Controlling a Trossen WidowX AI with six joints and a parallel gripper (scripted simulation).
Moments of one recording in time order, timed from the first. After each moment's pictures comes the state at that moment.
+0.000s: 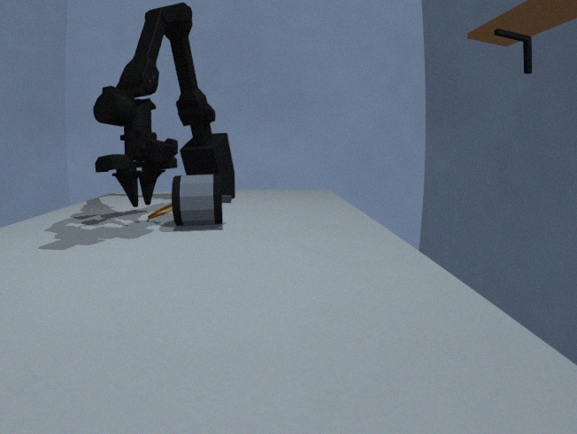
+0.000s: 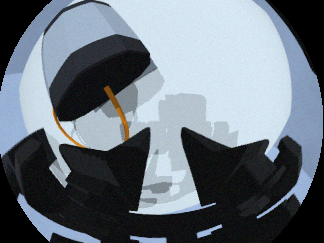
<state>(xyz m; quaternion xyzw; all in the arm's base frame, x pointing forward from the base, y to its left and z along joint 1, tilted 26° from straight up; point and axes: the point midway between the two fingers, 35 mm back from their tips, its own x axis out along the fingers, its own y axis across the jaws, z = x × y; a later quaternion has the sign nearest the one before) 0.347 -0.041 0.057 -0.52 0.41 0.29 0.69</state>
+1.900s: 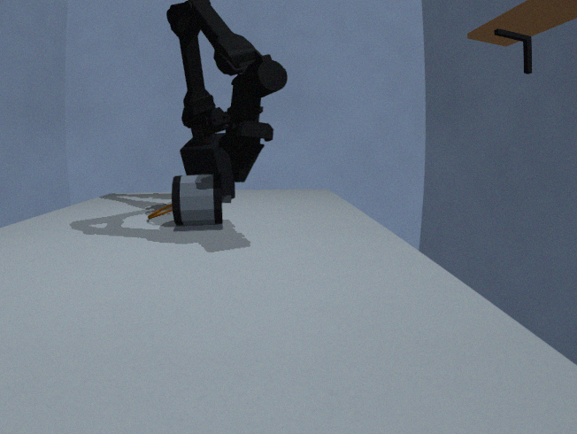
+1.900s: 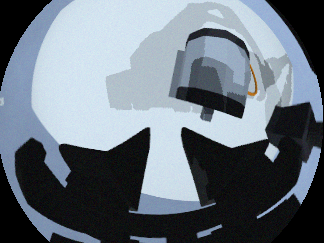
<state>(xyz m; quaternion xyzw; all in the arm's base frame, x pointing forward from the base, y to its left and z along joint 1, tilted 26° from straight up) 0.316 0.167 0.070 0.44 0.37 -0.31 0.76</state>
